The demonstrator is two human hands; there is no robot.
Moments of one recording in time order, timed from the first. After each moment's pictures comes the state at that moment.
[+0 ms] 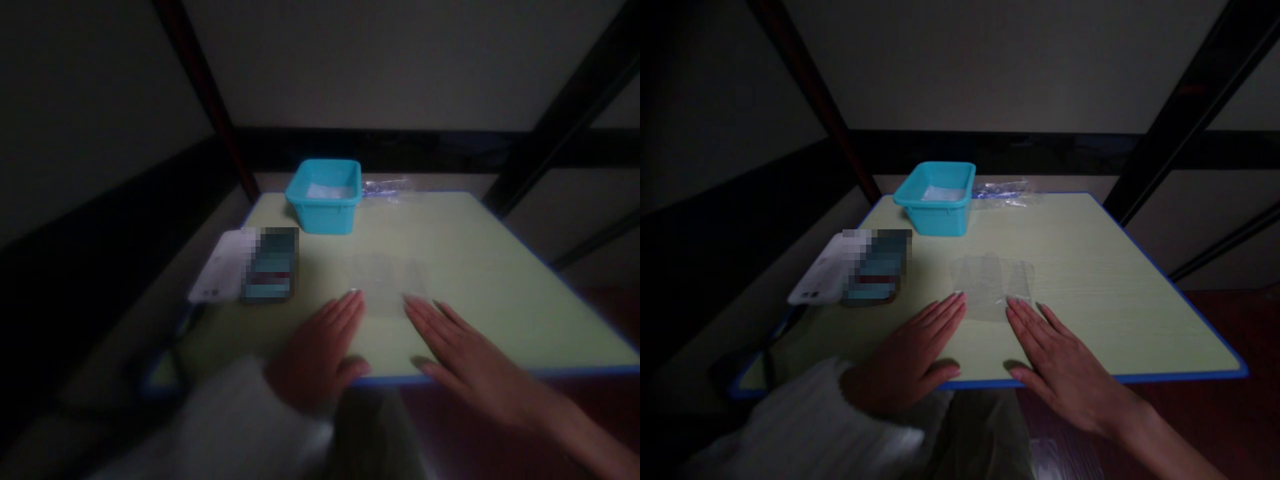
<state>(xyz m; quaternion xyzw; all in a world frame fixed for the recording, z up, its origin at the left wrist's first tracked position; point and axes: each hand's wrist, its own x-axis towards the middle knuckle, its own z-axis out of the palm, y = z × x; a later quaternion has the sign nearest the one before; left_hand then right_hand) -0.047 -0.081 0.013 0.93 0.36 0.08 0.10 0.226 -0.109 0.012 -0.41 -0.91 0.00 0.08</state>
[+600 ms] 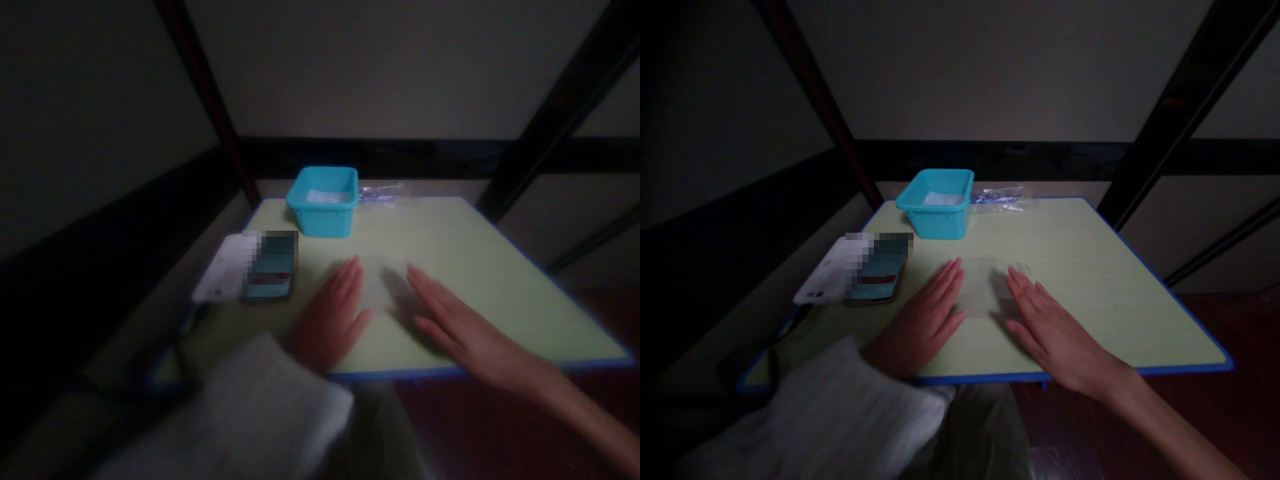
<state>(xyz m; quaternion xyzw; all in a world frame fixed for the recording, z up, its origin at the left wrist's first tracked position) -0.024 -0.057 0.028 0.90 0.41 0.17 0.01 0.219 -0.088 0.038 -0.46 -0.87 0.03 0.16</state>
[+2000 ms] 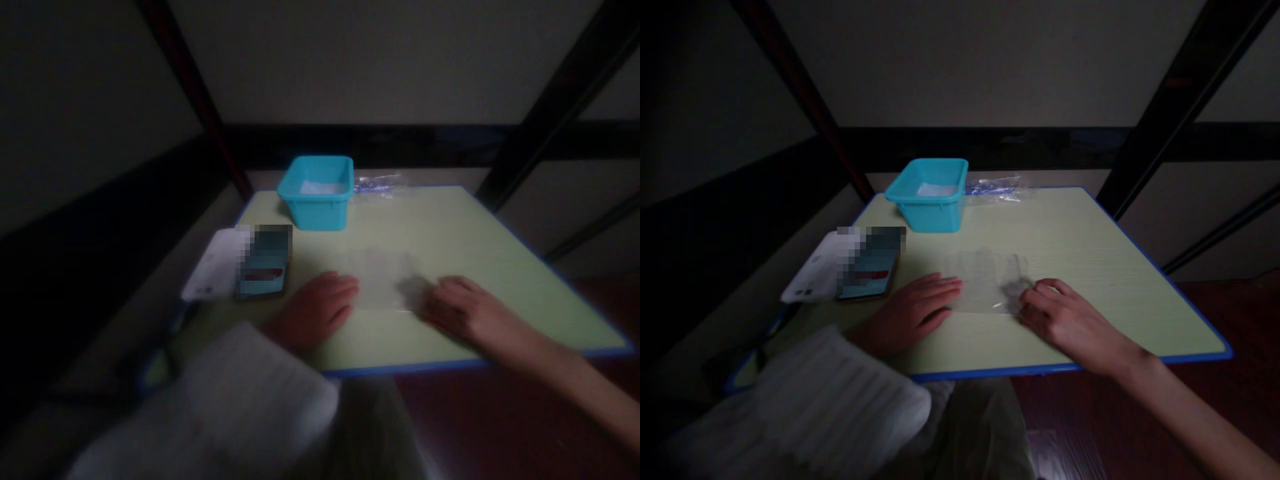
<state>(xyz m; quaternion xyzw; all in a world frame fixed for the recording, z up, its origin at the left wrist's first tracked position) -0.051 -0.033 0.013 0.94 0.29 0.18 0.05 0.247 -0.073 0.035 -0.30 -0.94 -0.11 0.12</state>
